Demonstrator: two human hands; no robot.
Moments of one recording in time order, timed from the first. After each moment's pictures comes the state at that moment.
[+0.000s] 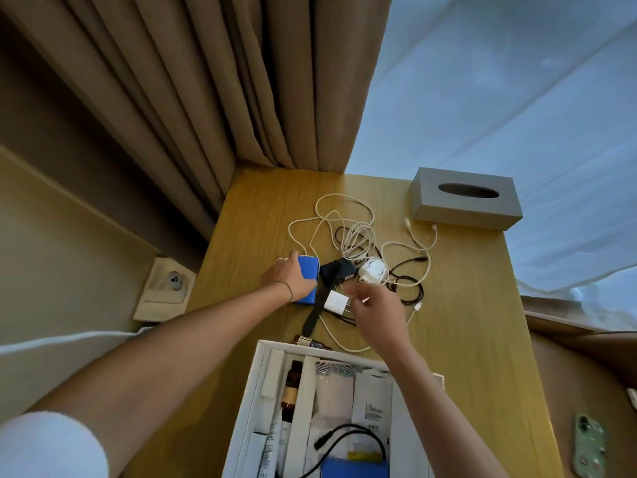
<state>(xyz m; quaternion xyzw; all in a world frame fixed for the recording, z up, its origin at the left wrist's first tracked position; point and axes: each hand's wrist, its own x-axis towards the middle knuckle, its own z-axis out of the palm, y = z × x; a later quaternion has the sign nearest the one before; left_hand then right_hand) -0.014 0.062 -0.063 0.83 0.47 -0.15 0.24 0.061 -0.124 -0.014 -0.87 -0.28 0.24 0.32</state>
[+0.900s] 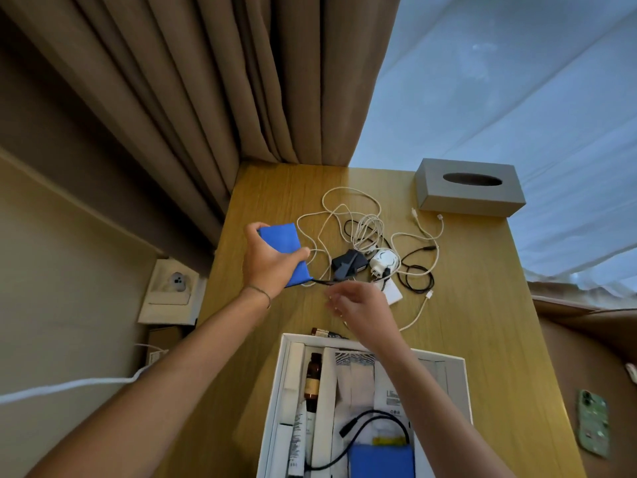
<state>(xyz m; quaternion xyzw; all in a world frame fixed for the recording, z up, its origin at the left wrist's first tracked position) -0.066 0.071 0.003 0.67 0.51 0.22 0.48 0.011 -0.101 0.007 -0.77 -0.24 0.38 0.45</state>
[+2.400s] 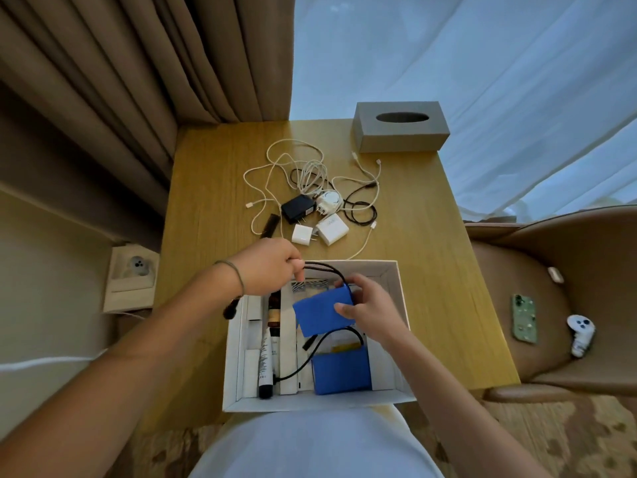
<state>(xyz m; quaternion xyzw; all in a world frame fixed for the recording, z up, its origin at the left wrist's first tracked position) -0.101 -0.047 0.074 0.89 0.20 -0.22 0.34 -0.025 -0.256 -0.015 -0.79 -0.14 0.41 0.43</state>
